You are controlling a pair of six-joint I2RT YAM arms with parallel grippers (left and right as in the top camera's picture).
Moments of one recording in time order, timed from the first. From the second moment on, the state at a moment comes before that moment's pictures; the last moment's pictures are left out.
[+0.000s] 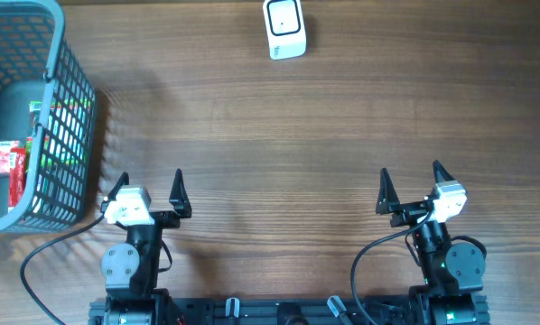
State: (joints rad) left arm 0.01 0.02 0.01 -0.07 0.01 -0.13; right arm 0.08 0.01 0.01 0.00 -0.08 0.06
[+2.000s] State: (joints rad) left arm 0.63 1.45 1.82 -0.96 0.14 -0.23; right arm 0.08 0.01 0.01 0.00 -0.08 0.06
